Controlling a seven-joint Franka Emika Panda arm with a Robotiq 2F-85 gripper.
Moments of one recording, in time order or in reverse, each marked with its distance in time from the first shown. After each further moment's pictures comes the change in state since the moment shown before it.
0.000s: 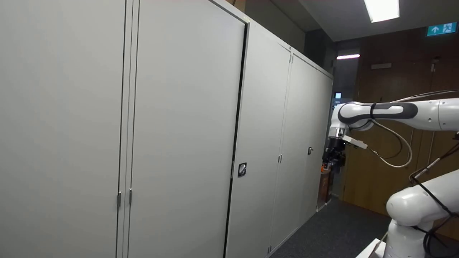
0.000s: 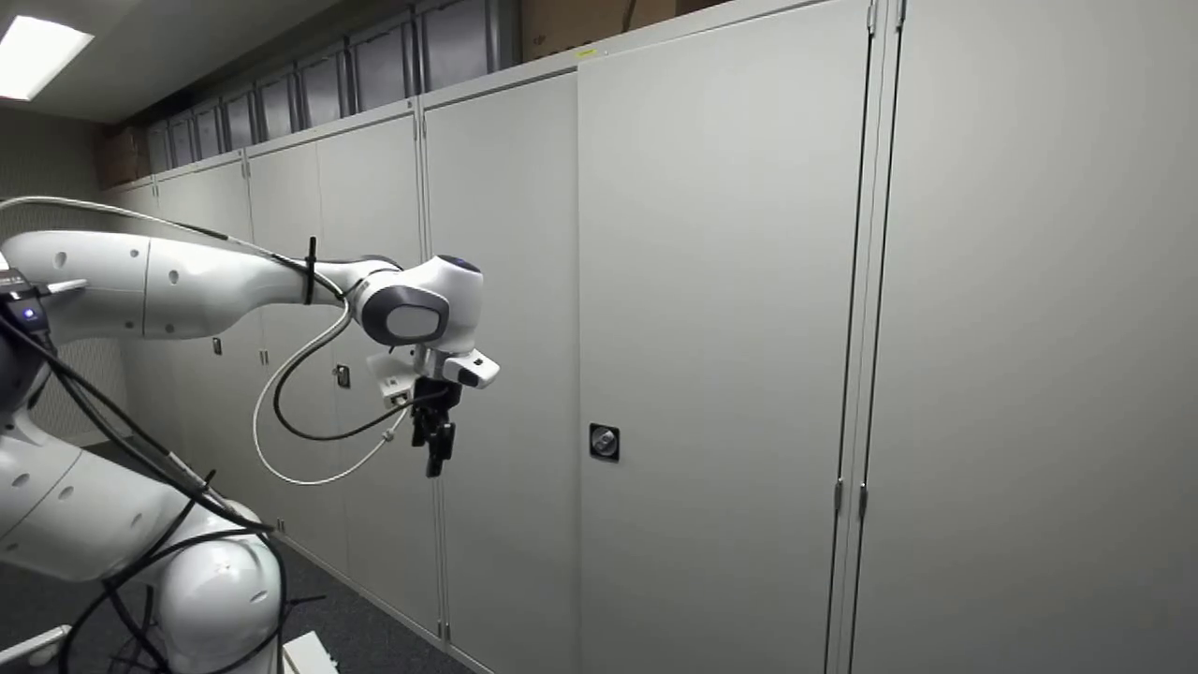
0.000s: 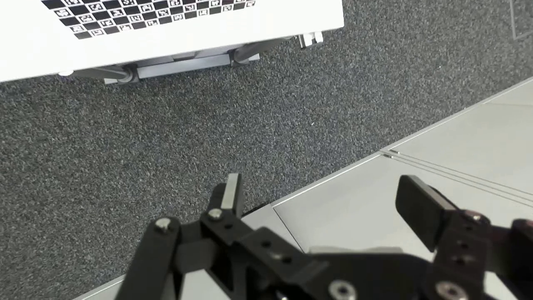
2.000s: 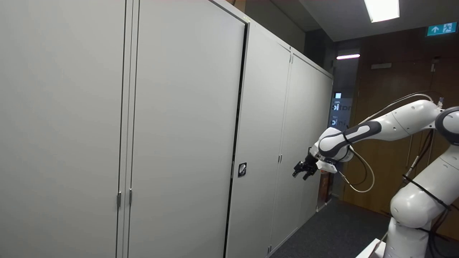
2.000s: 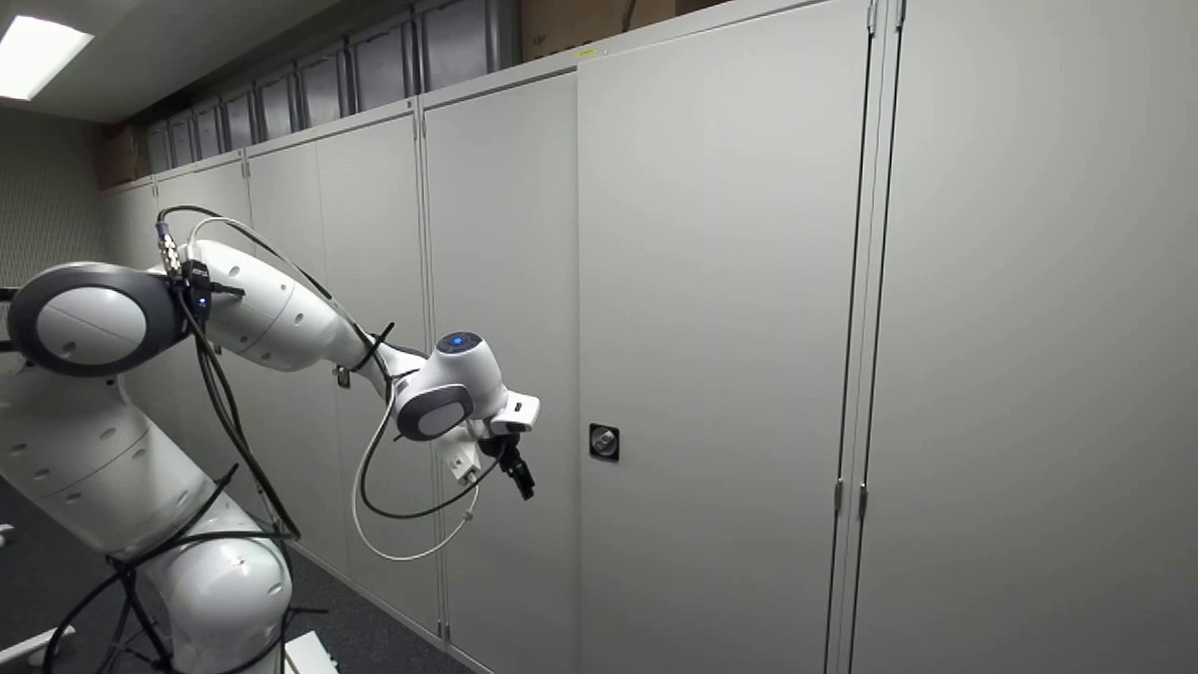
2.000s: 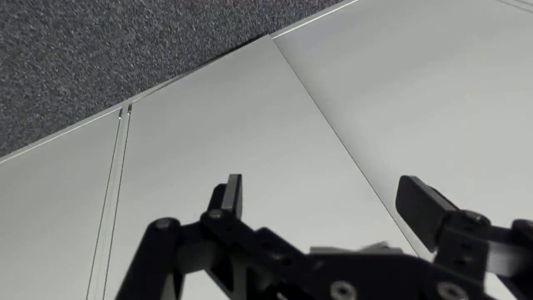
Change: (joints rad) arm 0.131 0.301 -0.010 -0.215 0.069 1.066 -0.094
